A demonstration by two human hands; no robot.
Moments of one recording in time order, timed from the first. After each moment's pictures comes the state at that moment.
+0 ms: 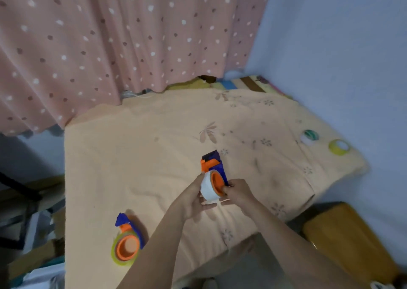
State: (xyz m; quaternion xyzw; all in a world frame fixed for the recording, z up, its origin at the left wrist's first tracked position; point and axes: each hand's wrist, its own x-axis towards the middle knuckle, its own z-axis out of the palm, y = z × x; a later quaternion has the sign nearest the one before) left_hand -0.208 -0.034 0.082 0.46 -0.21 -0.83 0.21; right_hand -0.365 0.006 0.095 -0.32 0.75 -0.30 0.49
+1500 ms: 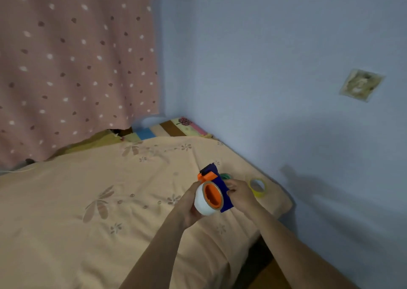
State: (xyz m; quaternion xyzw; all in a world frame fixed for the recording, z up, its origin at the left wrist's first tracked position) left_hand -0.692 -0.110 0.148 0.29 -0.29 -0.89 0.18; right_hand -0.847 -0.032 0.179 -0.40 0.78 -0.35 0.32
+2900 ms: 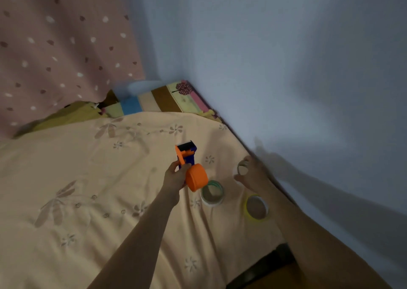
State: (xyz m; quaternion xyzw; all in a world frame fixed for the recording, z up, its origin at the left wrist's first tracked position) left_hand -0.893 -0.300 0.058 0.61 -0.34 -0.64 0.31; right_hand -1.143 -0.245 0.023 -0.46 0.81 -0.17 0.32
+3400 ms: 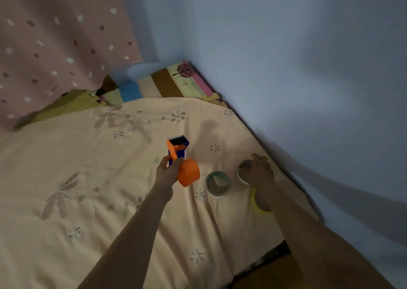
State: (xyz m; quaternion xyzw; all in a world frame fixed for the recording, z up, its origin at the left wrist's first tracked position) left_hand -0.871 -0.319 0.025 0.67 -0.32 -0.60 0.29; right_hand -1.140 -0.245 -0.036 -0.45 0.84 -0.07 0.29
